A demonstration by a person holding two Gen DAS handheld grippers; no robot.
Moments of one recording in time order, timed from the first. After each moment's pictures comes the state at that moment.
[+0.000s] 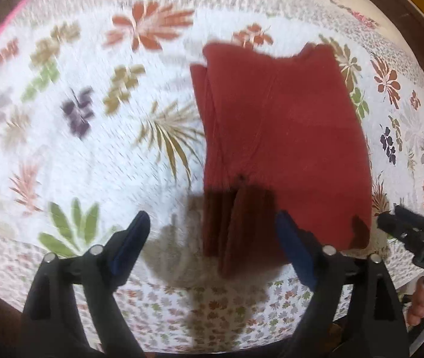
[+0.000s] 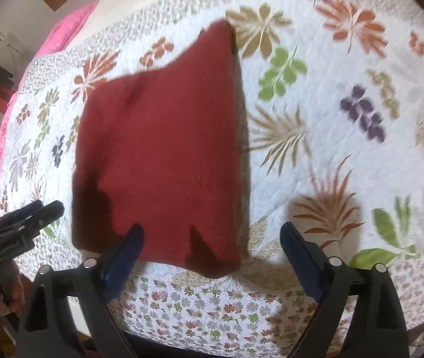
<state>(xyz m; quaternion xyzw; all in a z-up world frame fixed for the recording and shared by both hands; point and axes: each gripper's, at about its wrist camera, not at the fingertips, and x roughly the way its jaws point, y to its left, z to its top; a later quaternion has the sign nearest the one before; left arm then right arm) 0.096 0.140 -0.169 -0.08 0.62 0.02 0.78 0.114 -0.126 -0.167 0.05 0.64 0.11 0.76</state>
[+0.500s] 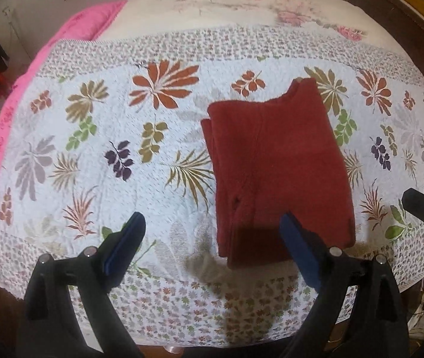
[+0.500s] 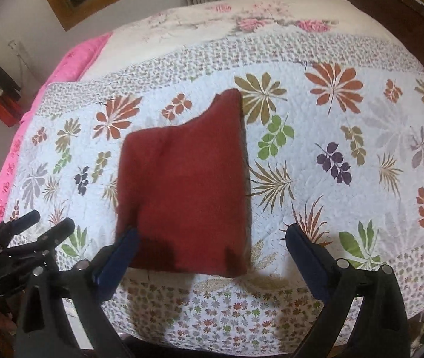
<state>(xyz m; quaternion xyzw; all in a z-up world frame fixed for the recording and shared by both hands) 0.080 0.129 -0.089 -0.02 0.57 0.05 0.82 0.107 -0.099 -0.071 0.04 0.57 0.10 0.82</state>
